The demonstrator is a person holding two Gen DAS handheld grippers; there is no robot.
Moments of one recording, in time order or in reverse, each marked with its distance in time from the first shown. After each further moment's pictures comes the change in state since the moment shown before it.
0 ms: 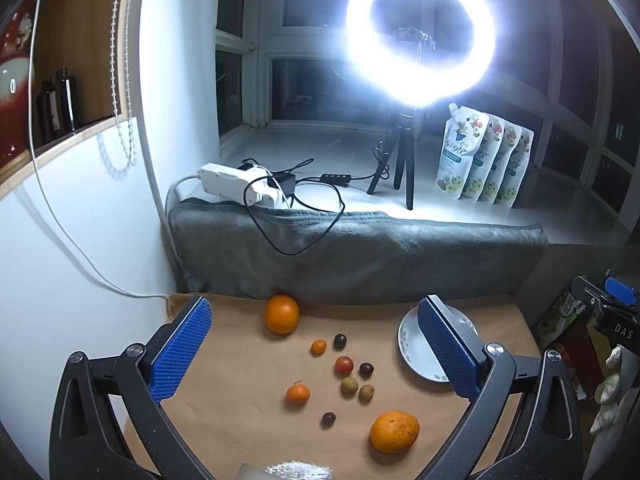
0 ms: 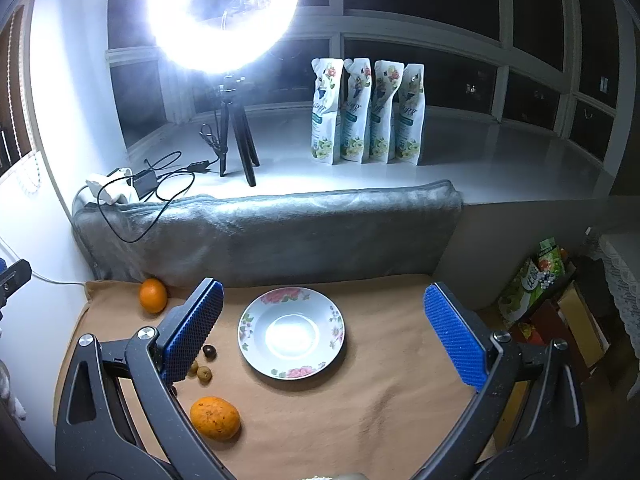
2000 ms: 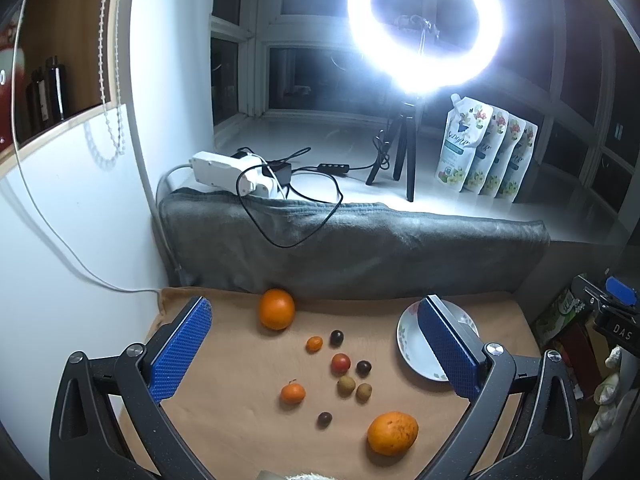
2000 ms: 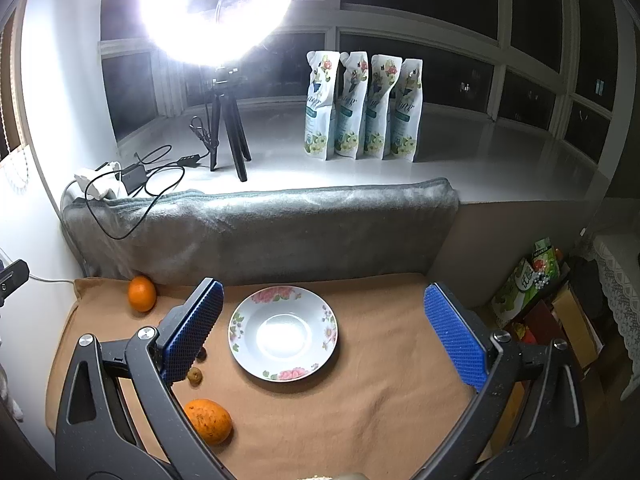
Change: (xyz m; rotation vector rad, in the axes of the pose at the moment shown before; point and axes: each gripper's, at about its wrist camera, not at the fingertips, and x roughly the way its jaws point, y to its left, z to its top) left arm 0.019 -0.002 -0.005 -0.011 0.034 -0.010; right arm 0.013 0.005 -0.001 -0.008 0.021 -0.026
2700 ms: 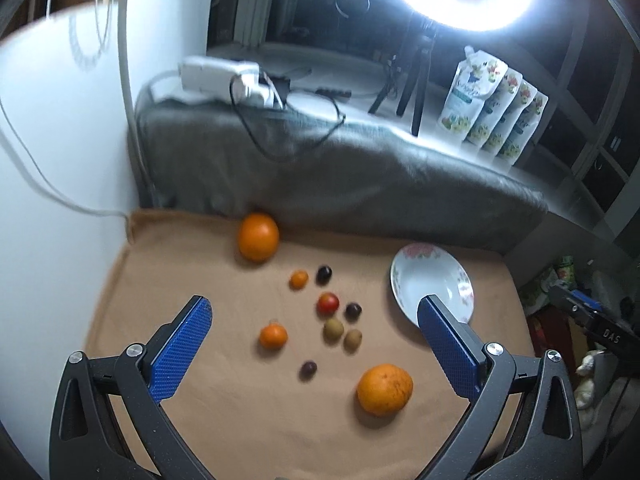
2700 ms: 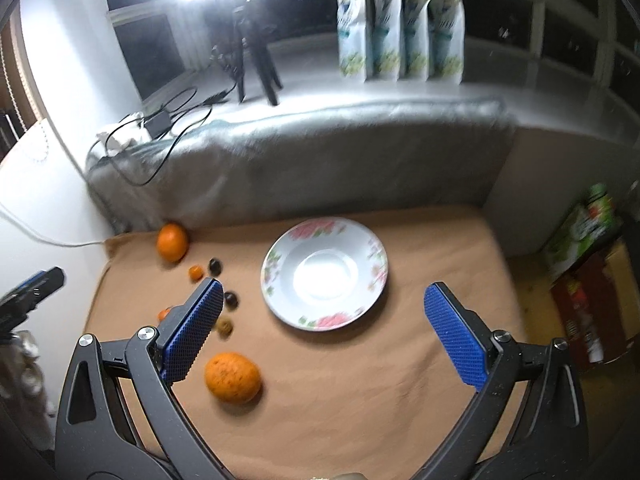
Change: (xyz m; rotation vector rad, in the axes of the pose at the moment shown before) left arm 0.044 0.022 -0.052 -0.106 0.218 -0.110; right arm 0.057 -0.003 -0.052 0.057 0.246 0.236
